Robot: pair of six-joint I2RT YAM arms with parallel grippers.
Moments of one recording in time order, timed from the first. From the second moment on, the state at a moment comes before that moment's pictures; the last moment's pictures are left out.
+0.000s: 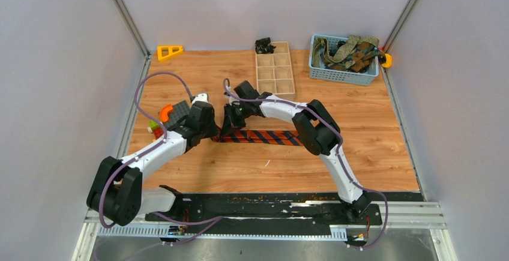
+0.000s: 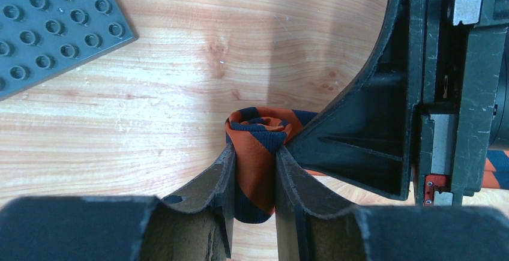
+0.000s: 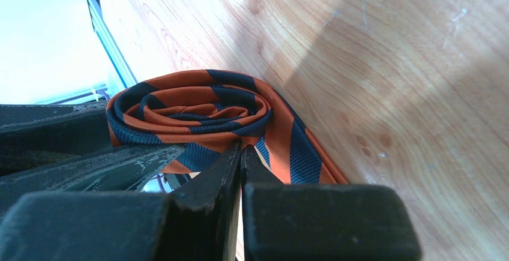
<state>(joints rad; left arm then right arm) -0.45 1.26 0.66 -0.21 -0.23 -0.53 0.76 2.36 1.77 -0.30 -0.71 0.62</state>
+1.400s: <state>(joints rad) -0.59 1.46 0.76 -0.21 -0.39 -0.48 0.74 2.35 1.71 -0.23 -0.73 0.65</state>
